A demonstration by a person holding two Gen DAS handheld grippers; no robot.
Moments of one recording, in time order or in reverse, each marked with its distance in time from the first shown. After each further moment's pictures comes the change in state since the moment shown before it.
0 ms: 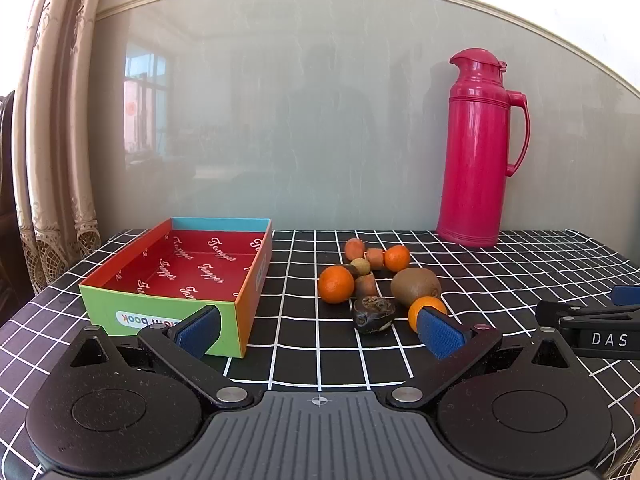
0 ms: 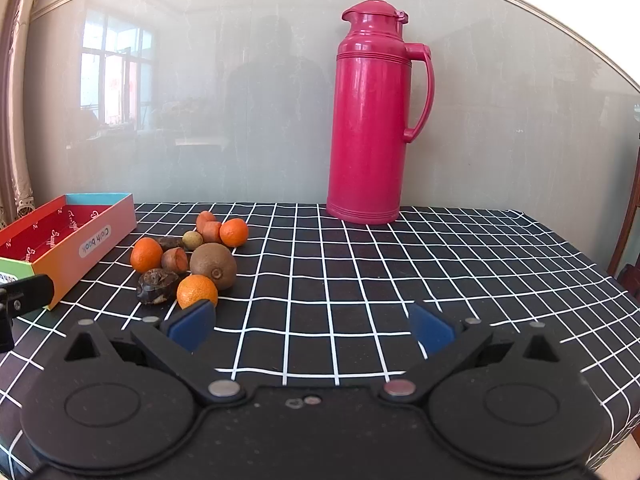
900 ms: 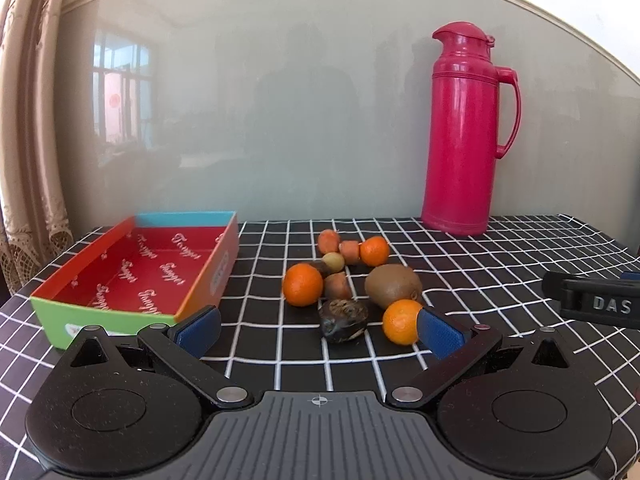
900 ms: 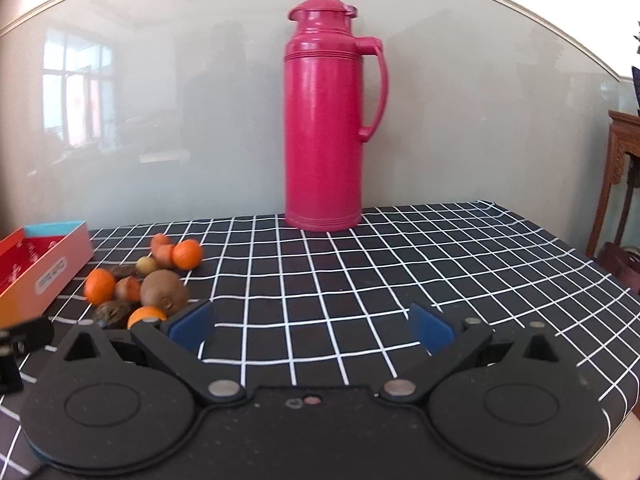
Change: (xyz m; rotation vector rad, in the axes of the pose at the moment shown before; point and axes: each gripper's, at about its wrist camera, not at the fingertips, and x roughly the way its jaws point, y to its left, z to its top) left arm 0.041 -0.034 0.008 0.031 0.048 -0.039; right arm 0.023 -0.022 0.012 0.105 -0.011 -0.102
